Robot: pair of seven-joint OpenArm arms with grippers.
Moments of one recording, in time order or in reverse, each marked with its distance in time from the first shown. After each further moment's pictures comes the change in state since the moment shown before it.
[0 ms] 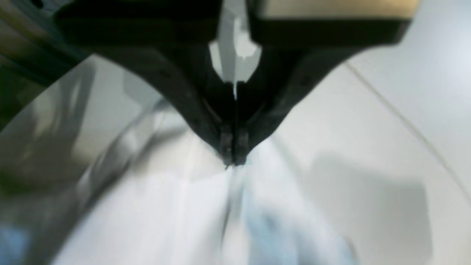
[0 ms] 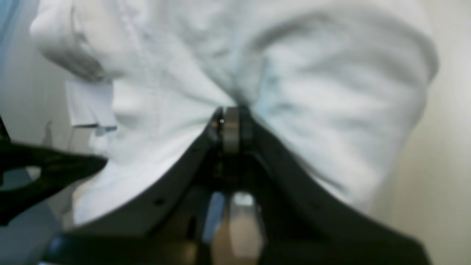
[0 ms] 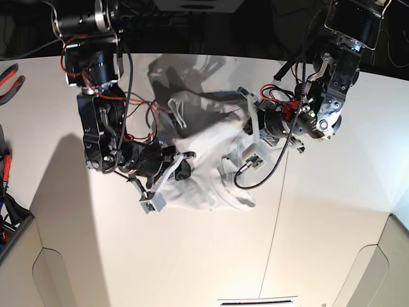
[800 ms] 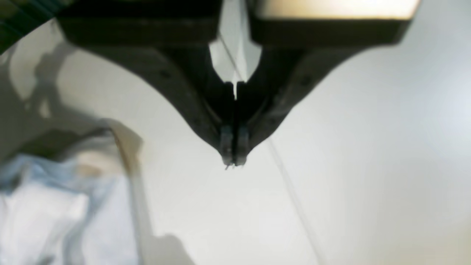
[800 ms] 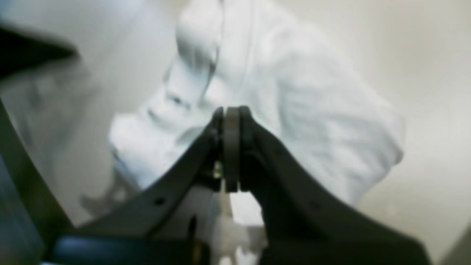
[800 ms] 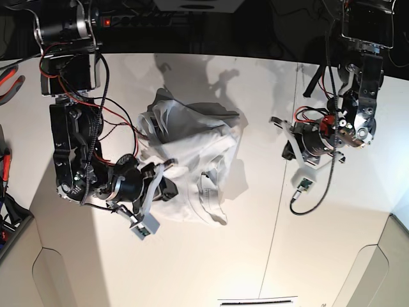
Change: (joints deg) left arm 0.3 -0.6 -15.2 0.0 -2.1 1.5 -3.8; right arm 1.2 5.9 -5.2 20.2 5.1 8.7 -15.0
